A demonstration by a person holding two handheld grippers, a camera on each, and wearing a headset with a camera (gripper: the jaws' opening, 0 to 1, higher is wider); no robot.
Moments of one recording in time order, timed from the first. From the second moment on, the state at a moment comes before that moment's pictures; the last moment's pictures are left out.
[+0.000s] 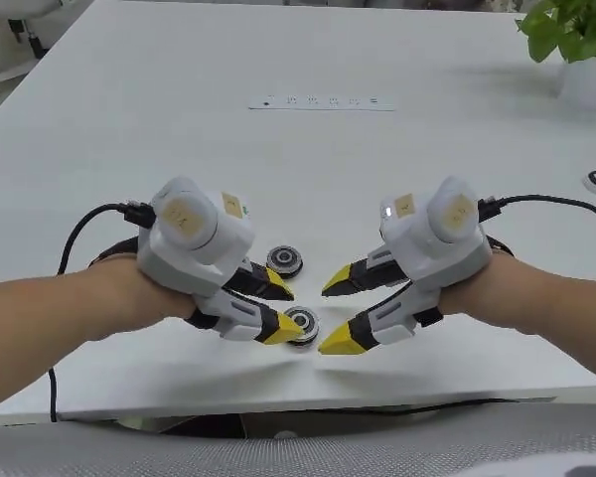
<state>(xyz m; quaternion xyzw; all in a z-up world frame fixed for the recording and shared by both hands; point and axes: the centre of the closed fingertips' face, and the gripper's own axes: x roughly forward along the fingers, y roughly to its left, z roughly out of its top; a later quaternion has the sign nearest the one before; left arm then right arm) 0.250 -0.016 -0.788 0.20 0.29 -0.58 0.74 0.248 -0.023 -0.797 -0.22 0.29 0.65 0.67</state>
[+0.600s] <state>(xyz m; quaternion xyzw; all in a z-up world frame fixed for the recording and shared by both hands) 0.250 -0.019 -0.793 0.22 0.28 -0.56 0.75 0.245 -0.020 -0.798 -0.21 0.29 0.65 0.67</state>
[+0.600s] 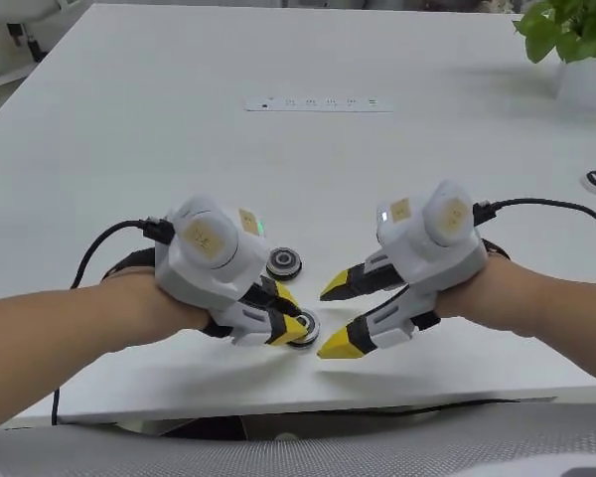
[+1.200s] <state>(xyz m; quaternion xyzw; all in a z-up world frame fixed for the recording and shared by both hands) 0.252 -0.019 -0.793 0.22 0.27 -0.56 0.75 0.243 -0.009 -0.805 -0.19 0.30 0.65 0.67</state>
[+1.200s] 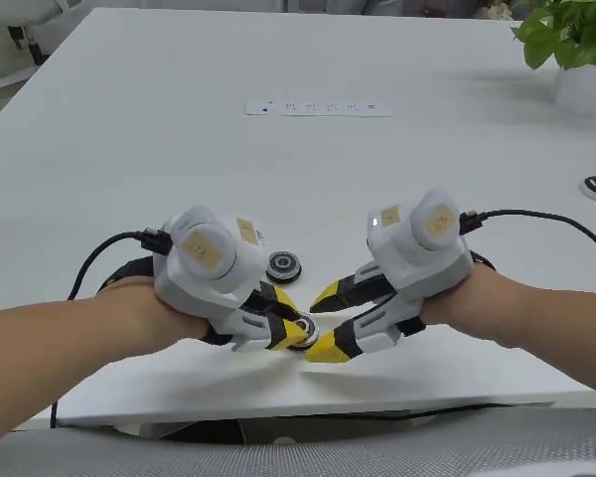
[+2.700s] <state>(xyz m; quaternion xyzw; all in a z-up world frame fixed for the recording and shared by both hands) 0.254 -0.019 -0.795 0.23 0.27 -0.55 0.76 0.249 -0.018 -0.811 -0.19 0.31 0.64 0.68</state>
